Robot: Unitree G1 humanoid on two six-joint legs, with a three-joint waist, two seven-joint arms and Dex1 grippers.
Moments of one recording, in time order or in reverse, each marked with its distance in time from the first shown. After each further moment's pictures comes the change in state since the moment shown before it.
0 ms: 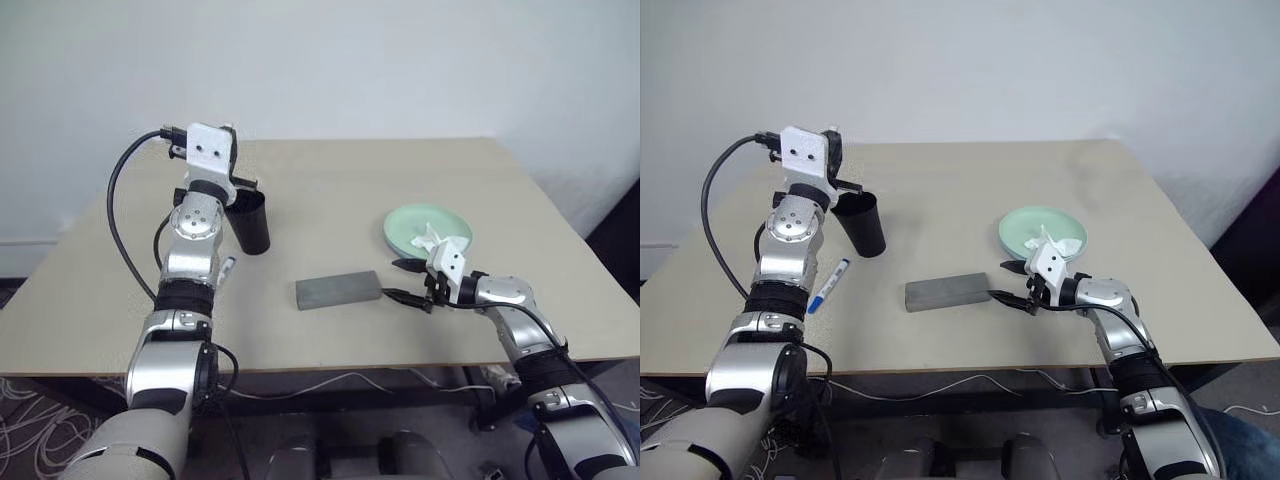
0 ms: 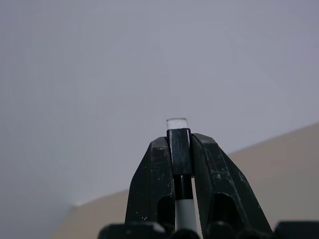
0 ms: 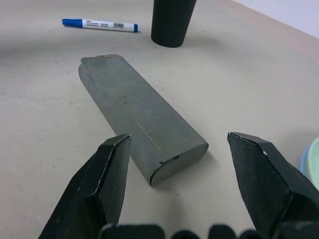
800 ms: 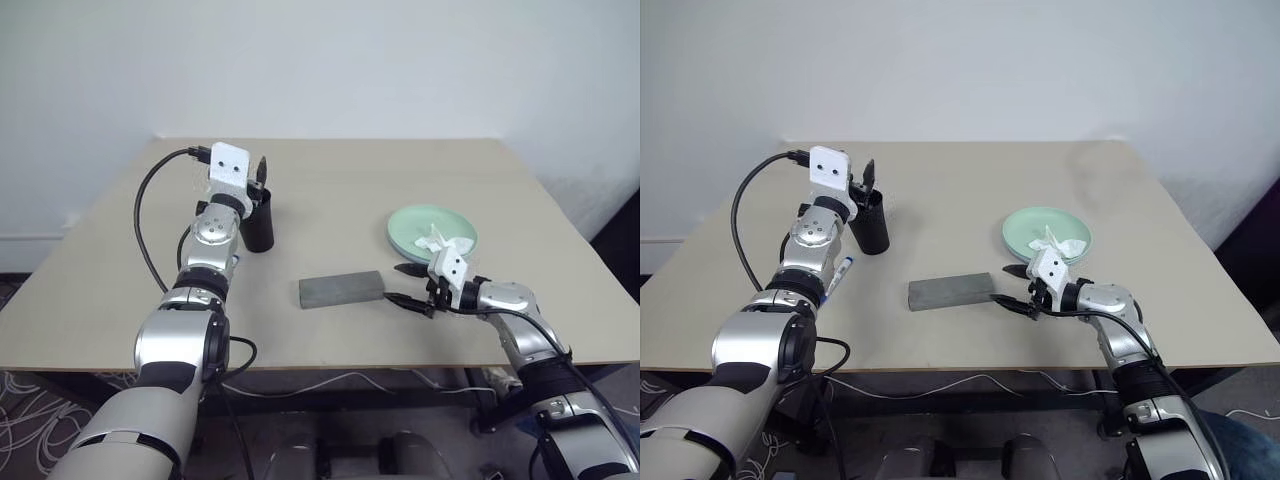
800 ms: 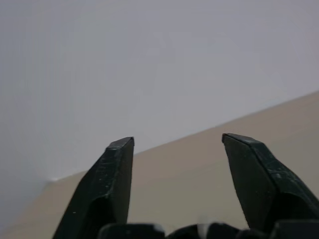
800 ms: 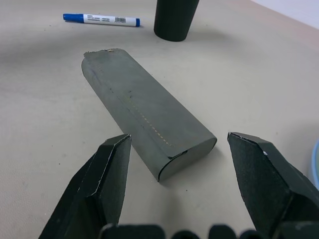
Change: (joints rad) left arm -0.151 -0.037 -0.009 0.429 0.014 -0.224 -0.027; right arm 0.044 -0.011 -0.001 -0.059 0.002 0.032 -0.025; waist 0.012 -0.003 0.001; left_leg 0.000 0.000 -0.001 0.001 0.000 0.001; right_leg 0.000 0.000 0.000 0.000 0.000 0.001
